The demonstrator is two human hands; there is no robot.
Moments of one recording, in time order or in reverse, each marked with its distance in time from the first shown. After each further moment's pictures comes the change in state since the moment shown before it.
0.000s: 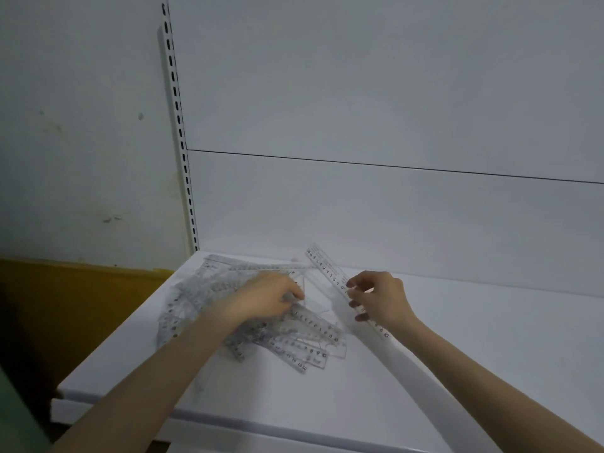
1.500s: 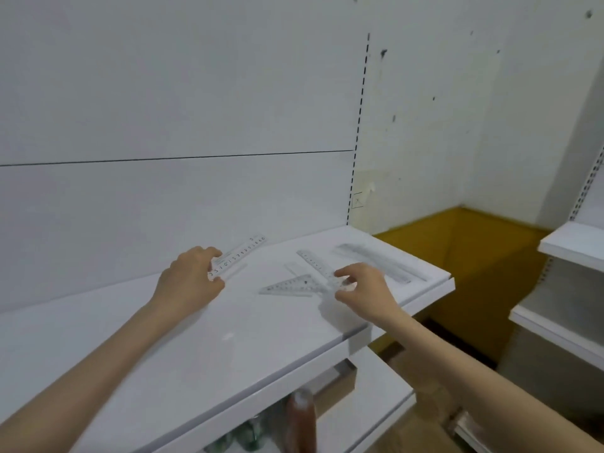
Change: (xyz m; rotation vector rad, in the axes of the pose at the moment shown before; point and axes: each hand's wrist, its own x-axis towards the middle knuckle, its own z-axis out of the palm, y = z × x) left_hand 0.154 0.398 0.084 -0.180 0.306 0.177; right_hand -0.172 0.220 -0.411 -0.481 0.485 0.191
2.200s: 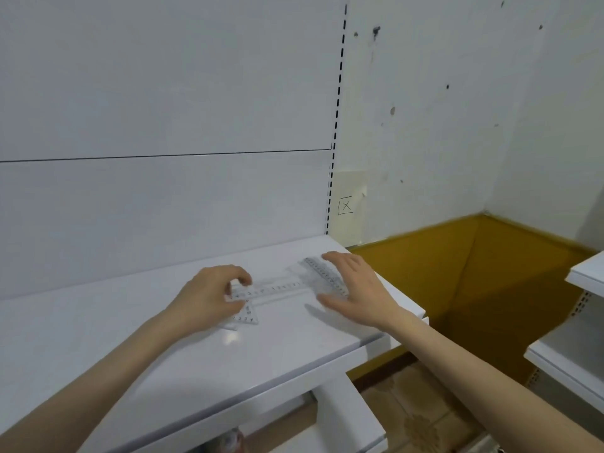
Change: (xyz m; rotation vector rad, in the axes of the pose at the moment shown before) left_hand 0.049 0.139 0.089 -0.132 -0.159 0.116; right_hand 0.102 0.138 -0.067 -0.197 -0.067 -0.528
